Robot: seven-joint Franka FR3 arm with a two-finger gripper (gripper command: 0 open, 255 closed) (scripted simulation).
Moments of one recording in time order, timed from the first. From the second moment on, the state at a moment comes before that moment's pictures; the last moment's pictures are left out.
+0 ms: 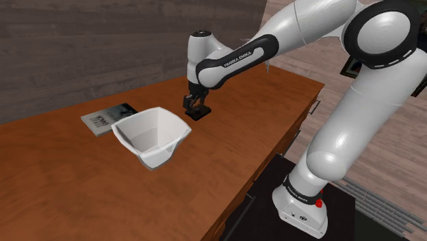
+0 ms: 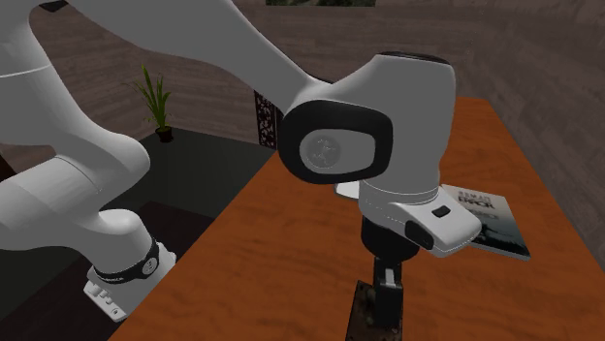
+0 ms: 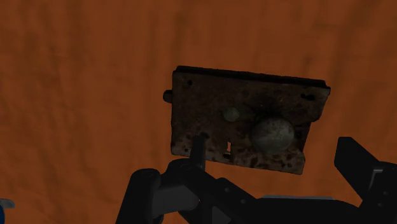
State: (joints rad) arm -0.05 -0.01 0.16 -2.24 -0.23 2.31 0.20
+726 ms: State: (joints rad) arm -0.05 -0.01 0.16 -2.25 -0.24 2.32 0.21
